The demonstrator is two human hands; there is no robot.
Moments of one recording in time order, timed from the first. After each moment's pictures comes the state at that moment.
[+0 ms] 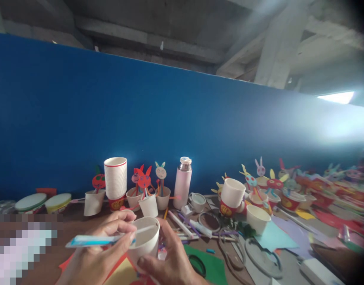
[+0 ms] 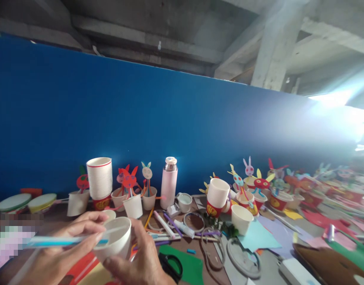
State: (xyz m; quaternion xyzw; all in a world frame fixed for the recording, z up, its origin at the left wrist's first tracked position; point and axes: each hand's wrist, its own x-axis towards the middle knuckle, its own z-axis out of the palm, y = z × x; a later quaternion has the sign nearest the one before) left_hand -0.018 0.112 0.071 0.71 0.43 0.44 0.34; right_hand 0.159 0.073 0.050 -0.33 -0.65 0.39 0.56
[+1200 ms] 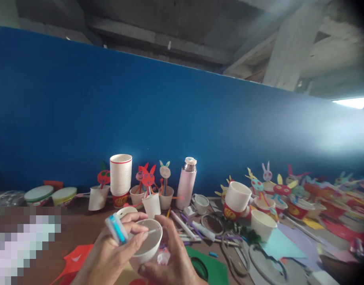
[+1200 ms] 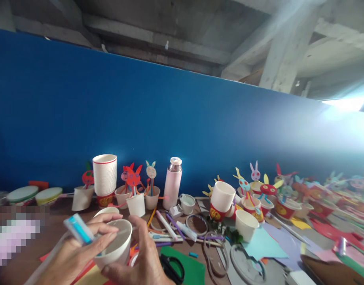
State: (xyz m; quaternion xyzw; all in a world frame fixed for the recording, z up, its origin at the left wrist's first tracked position) left_hand 0.003 0.104 0.077 0.67 0.43 0.48 0.37; right_hand 0.156 0.075 0.040 -0.34 -0.63 0.42 0.55
